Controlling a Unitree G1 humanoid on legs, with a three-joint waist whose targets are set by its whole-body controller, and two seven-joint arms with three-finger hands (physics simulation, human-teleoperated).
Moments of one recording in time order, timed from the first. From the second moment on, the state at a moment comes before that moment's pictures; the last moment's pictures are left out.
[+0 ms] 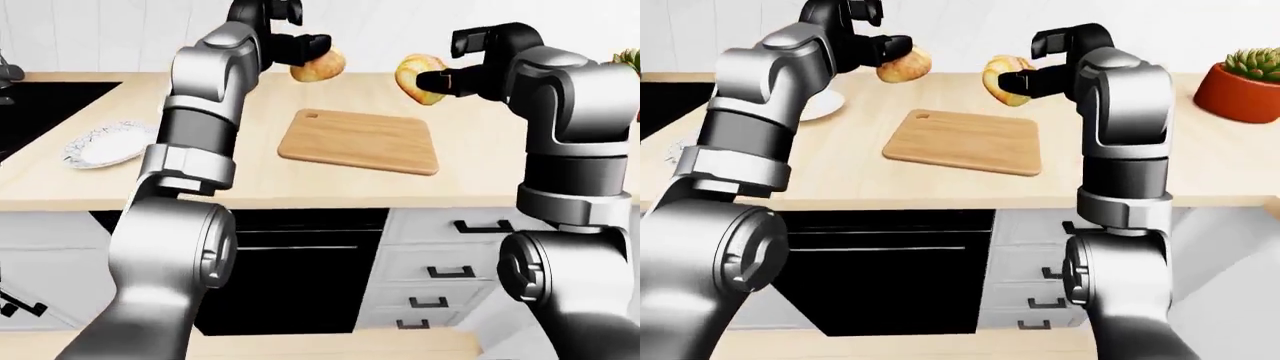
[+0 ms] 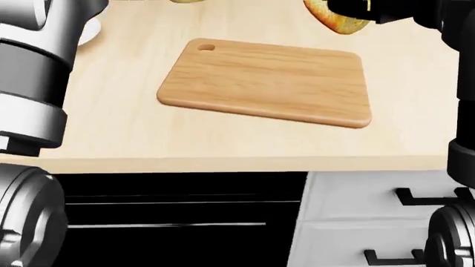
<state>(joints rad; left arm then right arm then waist) -1.50 0.23 0.10 0.90 -0.13 0.58 -0.04 -1.21 -0.42 -0.16 0.27 -0.05 1.14 0.13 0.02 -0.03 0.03</state>
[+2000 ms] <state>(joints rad) -1.40 0.22 0.09 0.68 -0.15 0.71 -0.06 -1.10 -0.40 -0.10 0.15 -0.11 1.16 0.19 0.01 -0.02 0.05</state>
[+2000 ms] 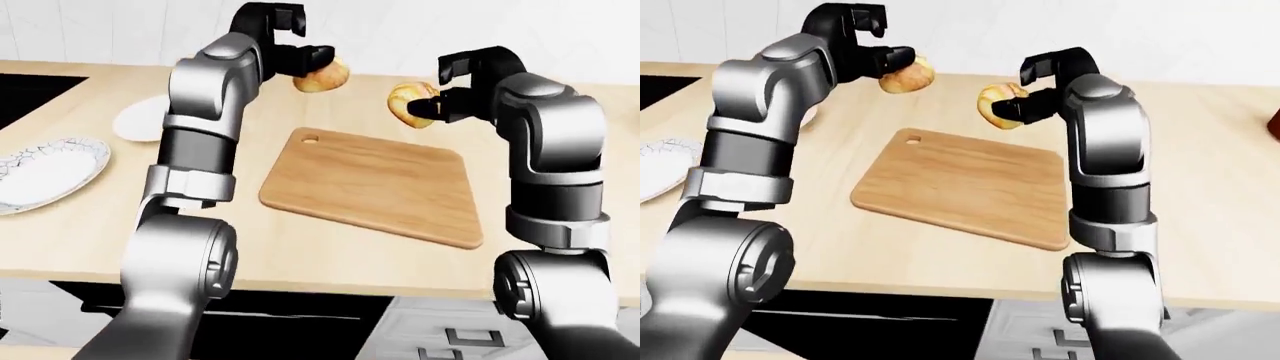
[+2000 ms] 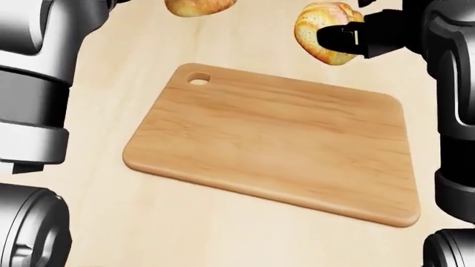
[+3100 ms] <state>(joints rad) -1.41 0.18 0.08 0.69 -0.17 0.72 -0.05 -0.88 -0.30 -0.07 0.05 -0.52 1.05 0.48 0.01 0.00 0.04</state>
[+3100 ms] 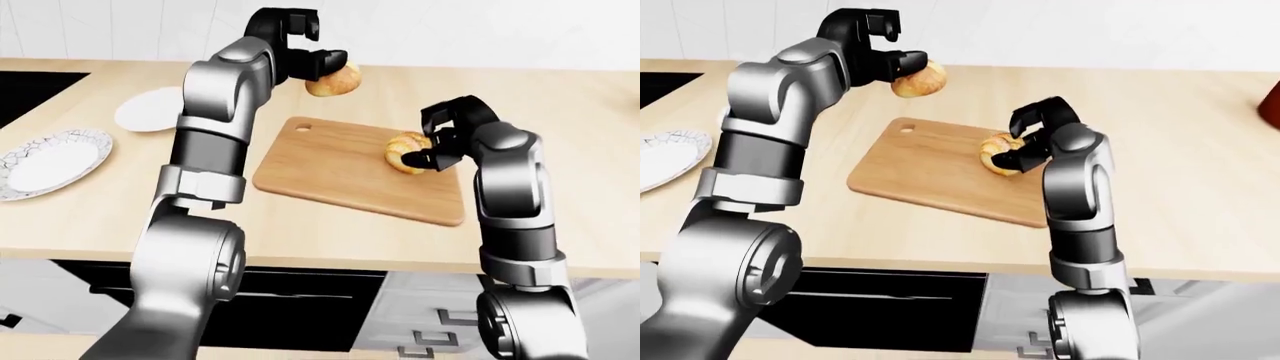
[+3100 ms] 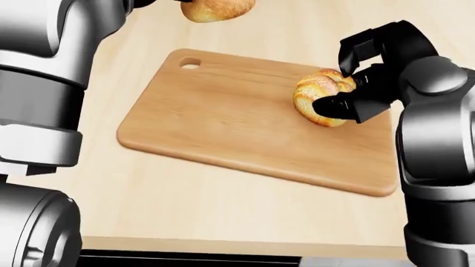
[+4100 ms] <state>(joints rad) -1.08 0.13 -0.02 0.01 -0.01 1.16 -0.28 -1.18 -0.38 -0.08 0.21 -0.49 1.07 0.48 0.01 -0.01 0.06</state>
